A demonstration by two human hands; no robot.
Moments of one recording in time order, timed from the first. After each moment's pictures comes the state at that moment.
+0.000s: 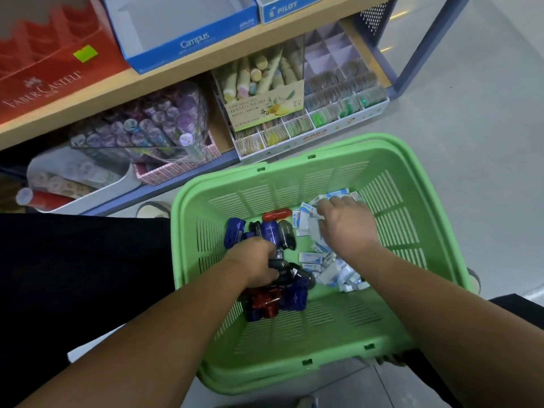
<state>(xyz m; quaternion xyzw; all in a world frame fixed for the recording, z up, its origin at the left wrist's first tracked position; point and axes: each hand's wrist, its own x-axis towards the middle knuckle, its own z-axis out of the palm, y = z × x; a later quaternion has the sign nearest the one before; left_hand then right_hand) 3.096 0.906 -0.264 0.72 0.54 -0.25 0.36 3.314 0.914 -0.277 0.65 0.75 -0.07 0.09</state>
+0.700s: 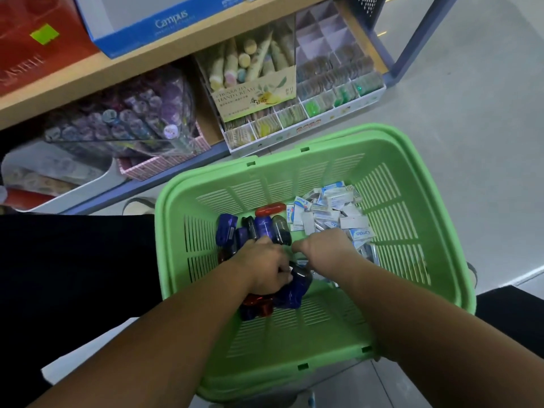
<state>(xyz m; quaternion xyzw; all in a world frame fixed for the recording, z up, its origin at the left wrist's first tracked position) 3.114 0.899 -0.275 0.81 0.38 -0.26 0.37 3.290 0.892 -0.297 0.49 0.79 -0.22 0.30</state>
